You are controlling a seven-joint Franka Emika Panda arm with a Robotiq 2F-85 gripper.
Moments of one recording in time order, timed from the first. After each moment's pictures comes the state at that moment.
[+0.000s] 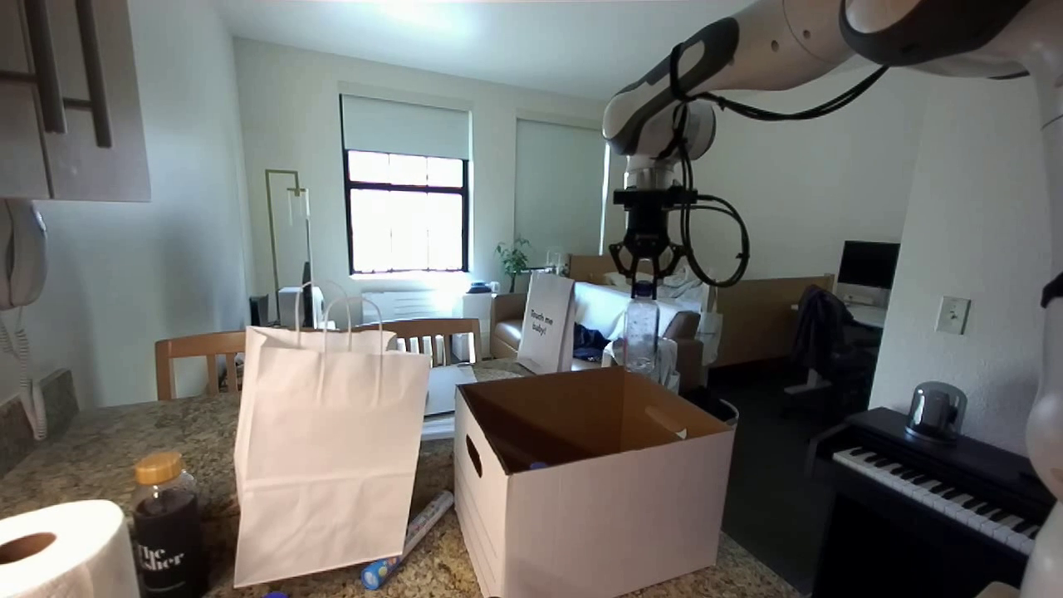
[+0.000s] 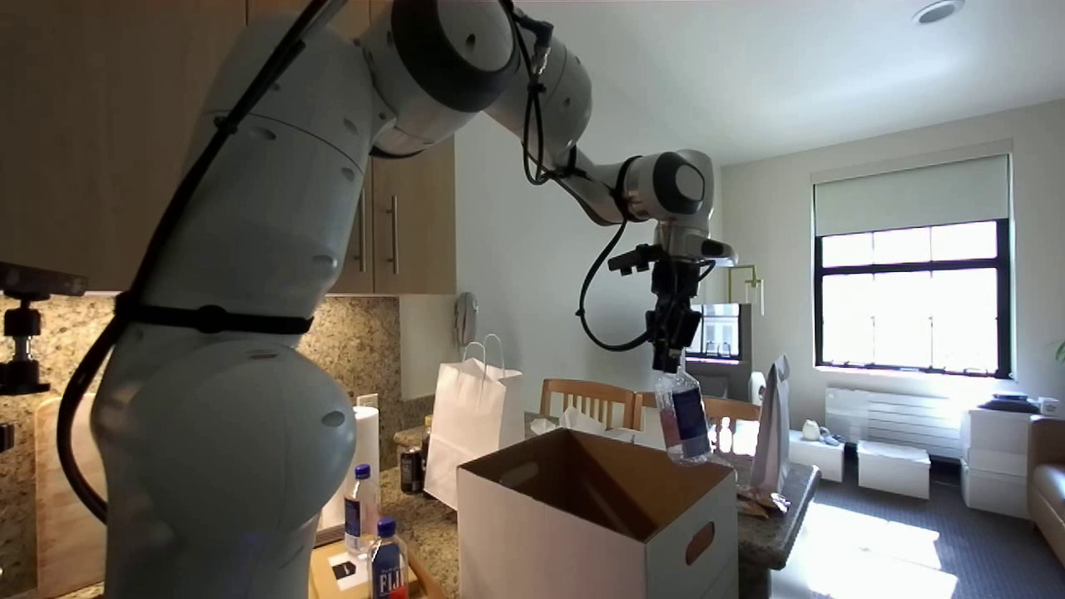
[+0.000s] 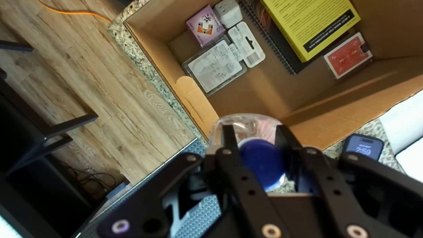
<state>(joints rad) -0.07 0.24 -0.12 -1.61 0.09 1.70 0.53</state>
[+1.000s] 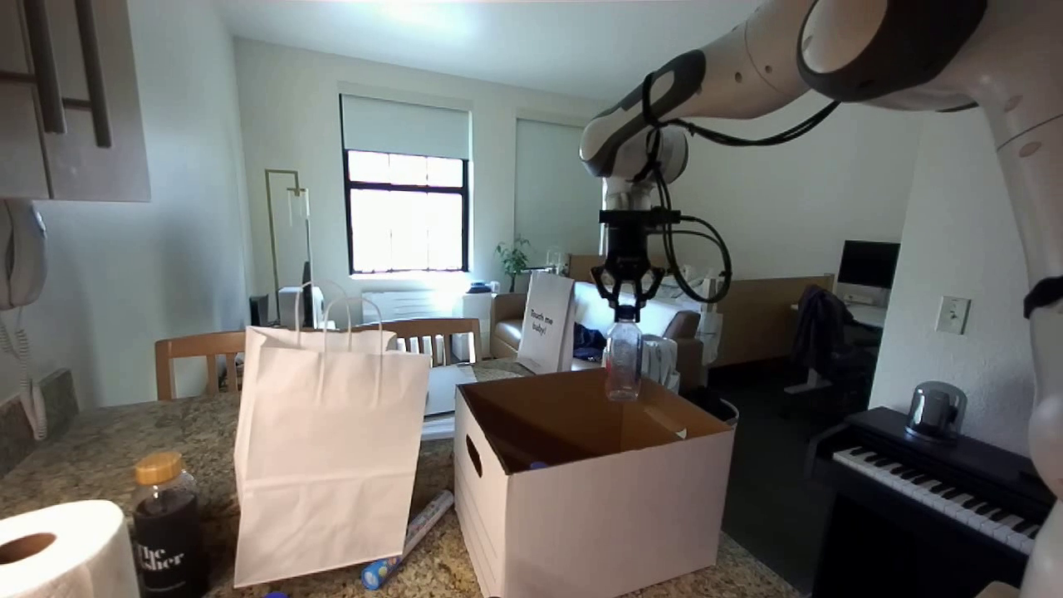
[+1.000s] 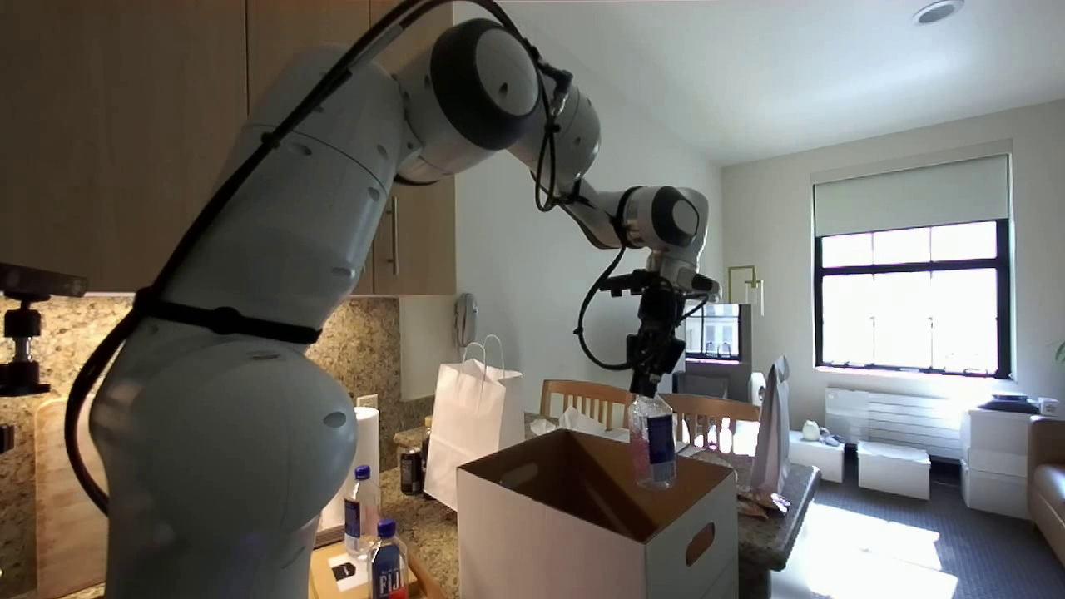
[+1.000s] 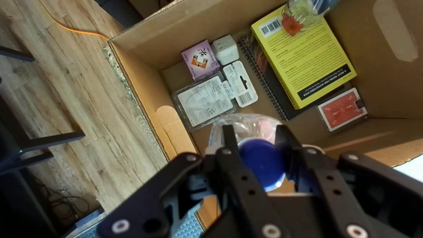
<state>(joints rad) -0.07 0.37 -0.09 -1.54 0.13 1.60 0.42</state>
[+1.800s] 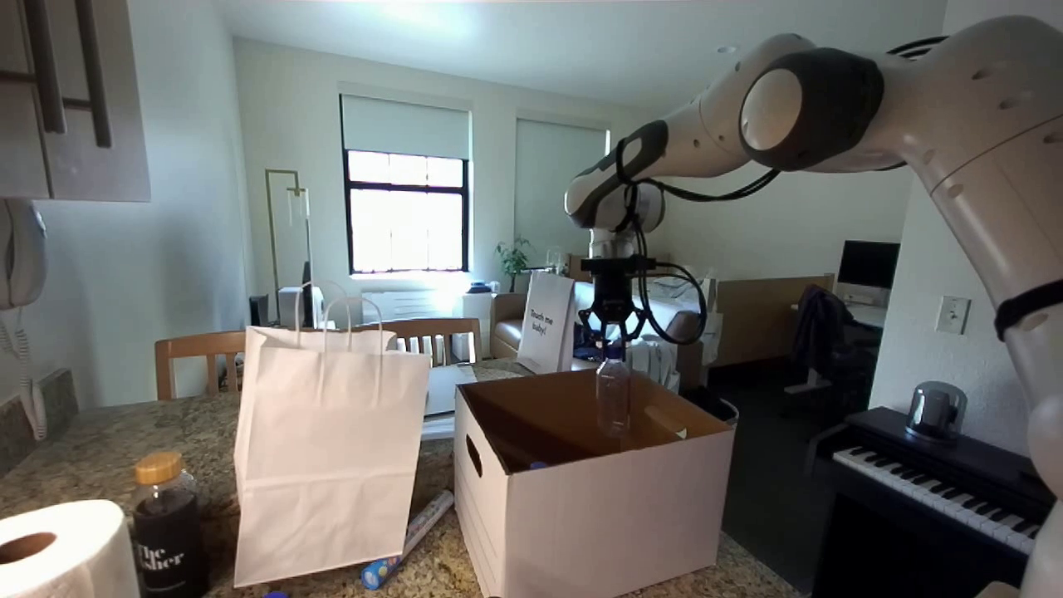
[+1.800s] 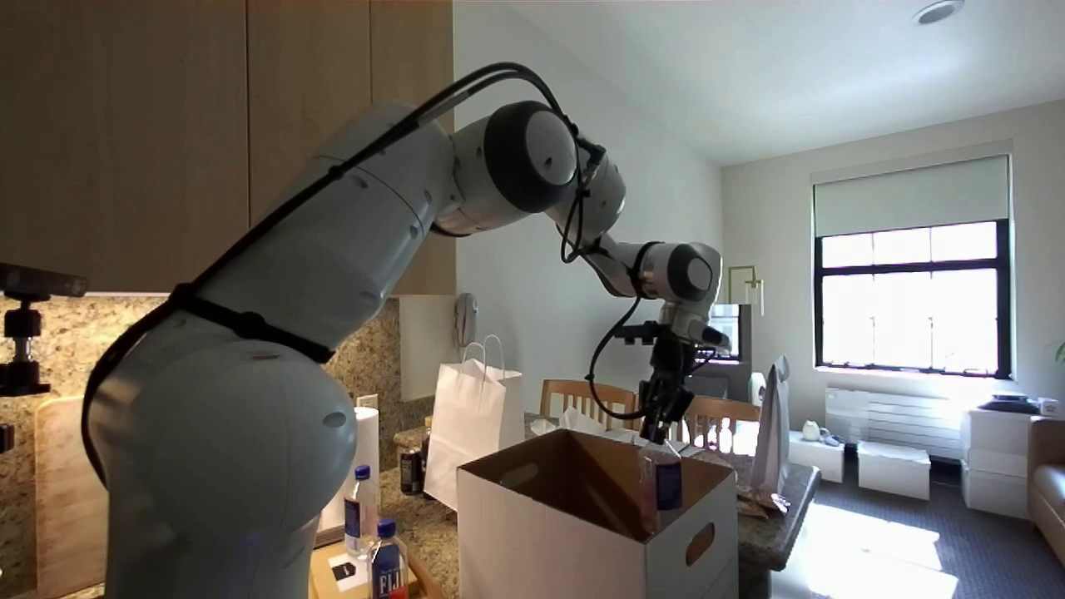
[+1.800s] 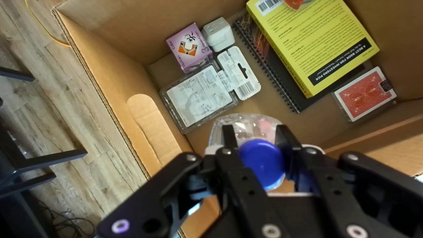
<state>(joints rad) -0.07 0.59 -0.10 -1.40 0.16 1.64 0.48</state>
